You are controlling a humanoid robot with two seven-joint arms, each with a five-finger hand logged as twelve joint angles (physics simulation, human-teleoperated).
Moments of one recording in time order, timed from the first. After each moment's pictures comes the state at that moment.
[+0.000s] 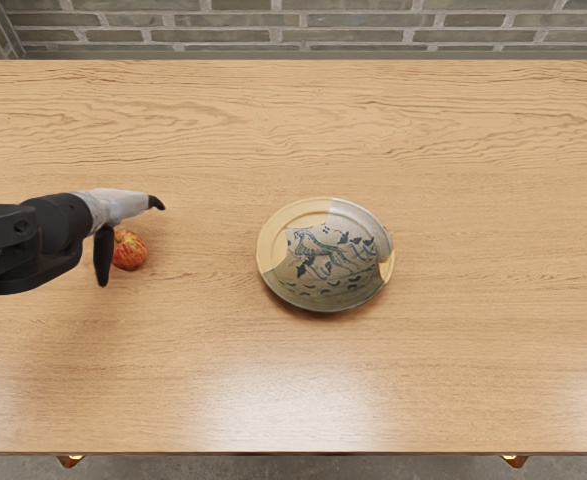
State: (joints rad) left arm -1.13 0.69 -0.07 -1.51 1.29 -0.17 0.61; right arm 0.04 0.00 -0.09 0.24 0.07 0.14 -0.05
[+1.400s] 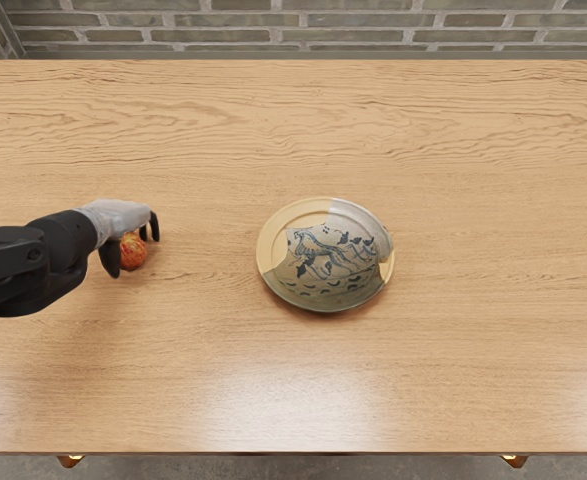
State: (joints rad) left arm -1.07 0.67 -0.05 -1.50 1.38 -0.12 0.61; right arm 0.04 0.00 -0.09 0.24 0.07 0.14 -0.05
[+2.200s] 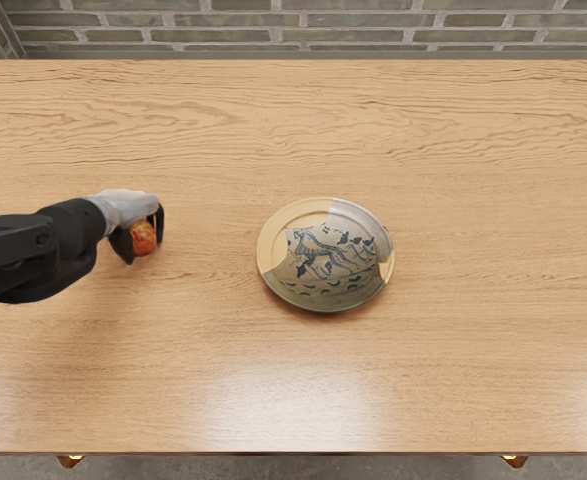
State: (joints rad) left arm -1.09 0.63 -0.08 -1.47 1.35 -0.12 0.61; right arm 0.04 0.00 -0.09 0.24 0.07 0.14 -0.05
